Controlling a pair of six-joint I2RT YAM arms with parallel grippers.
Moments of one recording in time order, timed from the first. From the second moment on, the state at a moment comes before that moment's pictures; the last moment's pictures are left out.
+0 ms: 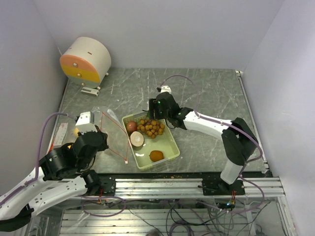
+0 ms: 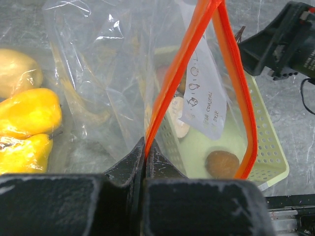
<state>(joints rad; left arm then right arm) -0.98 0.52 0.89 -1.00 -0.73 -0.82 0.79 1.72 1.17 -0.06 0.23 0.45</state>
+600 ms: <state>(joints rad) -0.98 0.48 0.89 -1.01 -0.73 -0.82 0.80 1.95 1.22 0.03 0.26 0.47</state>
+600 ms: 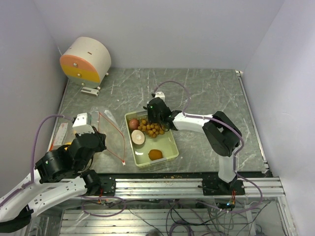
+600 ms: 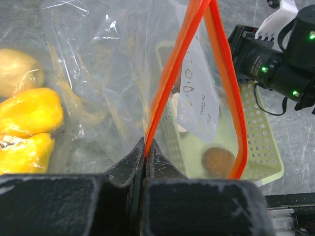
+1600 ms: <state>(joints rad) -0.98 0.58 0.89 -0.96 -0.71 -0.81 0.88 1.16 0.88 0.24 -0.12 0.31</state>
